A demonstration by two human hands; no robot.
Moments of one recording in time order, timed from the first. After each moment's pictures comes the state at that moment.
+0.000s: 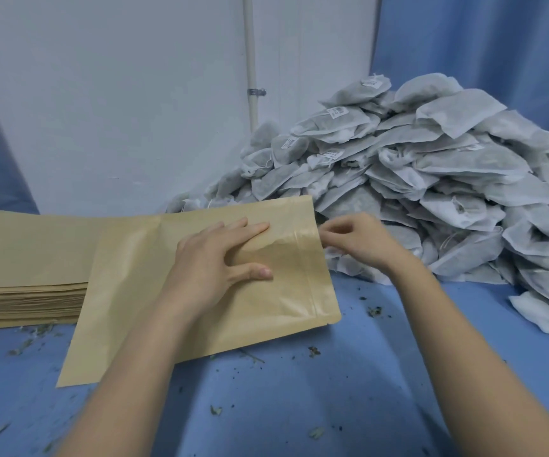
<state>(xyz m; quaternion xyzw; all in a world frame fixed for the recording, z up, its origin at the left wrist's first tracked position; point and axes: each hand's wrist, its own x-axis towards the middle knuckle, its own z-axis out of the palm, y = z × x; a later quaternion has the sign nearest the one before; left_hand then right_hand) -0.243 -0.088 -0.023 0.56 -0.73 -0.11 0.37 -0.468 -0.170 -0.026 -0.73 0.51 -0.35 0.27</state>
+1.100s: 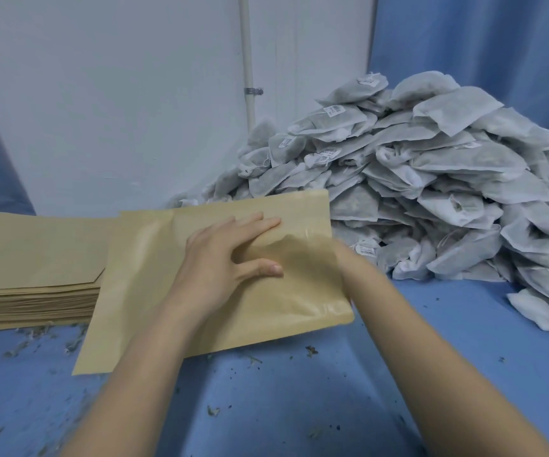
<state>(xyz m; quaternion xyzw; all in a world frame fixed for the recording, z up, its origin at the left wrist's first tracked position) -0.255 -0.088 -0.022 0.53 -0.74 -0.09 0.40 -0.422 -0.171 -0.031 -0.71 0.50 -0.33 0.37</state>
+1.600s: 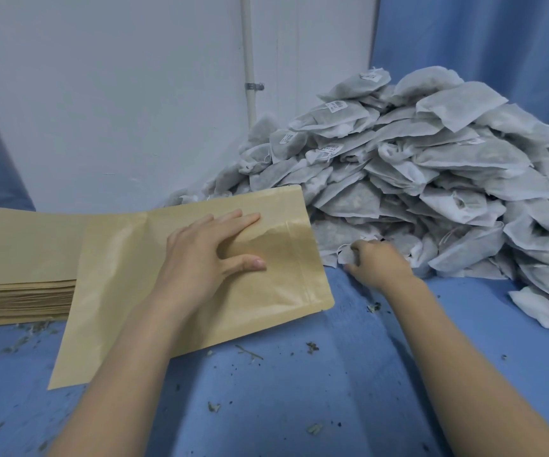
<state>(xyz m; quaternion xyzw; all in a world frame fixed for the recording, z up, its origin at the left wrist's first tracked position) -0.240 -0.090 -0.024 0.57 -0.72 -0.06 0.38 -0.494 -0.197 -0.083 -0.72 0.69 -0.11 -0.01</state>
